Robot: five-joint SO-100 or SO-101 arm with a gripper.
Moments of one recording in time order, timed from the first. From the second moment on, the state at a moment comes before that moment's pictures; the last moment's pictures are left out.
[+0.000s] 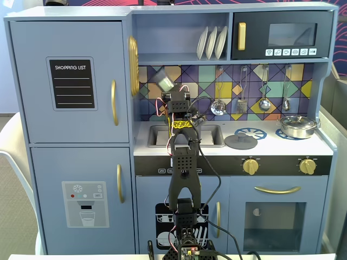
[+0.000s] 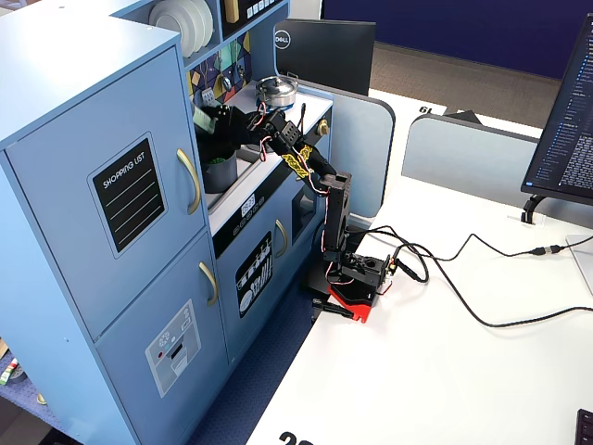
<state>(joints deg) -1.1 94.0 47.3 64.0 58.6</state>
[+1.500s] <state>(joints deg) -0.3 92.0 44.7 46.8 27.3</state>
